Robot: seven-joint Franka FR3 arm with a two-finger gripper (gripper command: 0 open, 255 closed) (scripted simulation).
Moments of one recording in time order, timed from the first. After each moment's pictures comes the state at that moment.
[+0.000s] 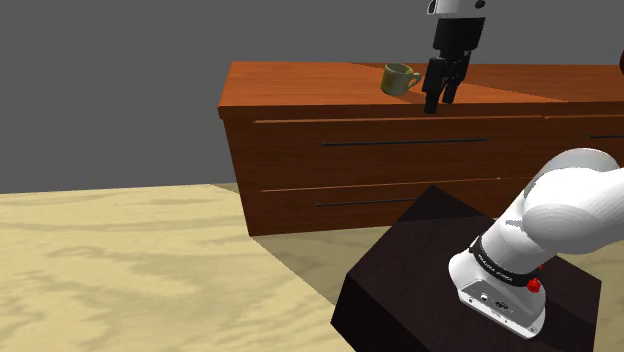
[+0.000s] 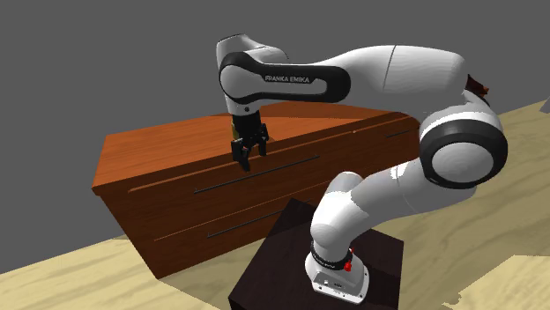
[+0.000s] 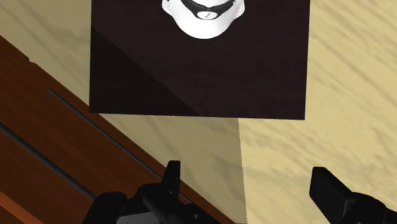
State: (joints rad) arm -0.02 -0.75 -0.02 -2.41 0.06 1.47 -0.04
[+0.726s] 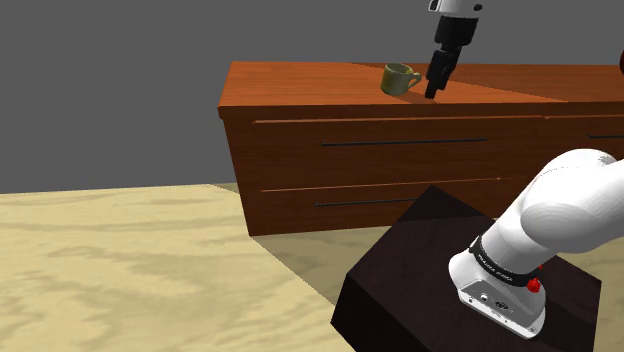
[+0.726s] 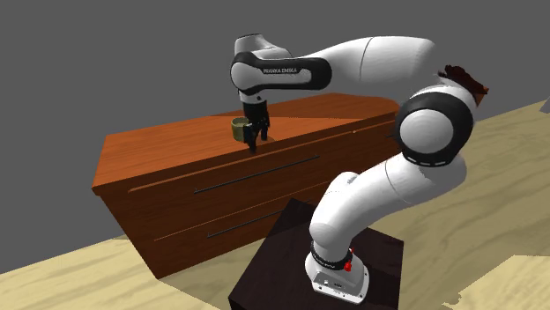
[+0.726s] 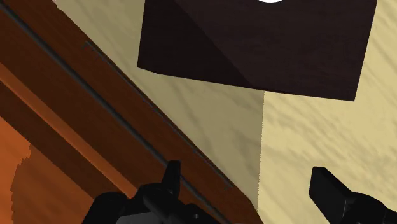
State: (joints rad) arm -0.05 -0.61 -0.21 -2.36 -0.07 1.64 -0.34
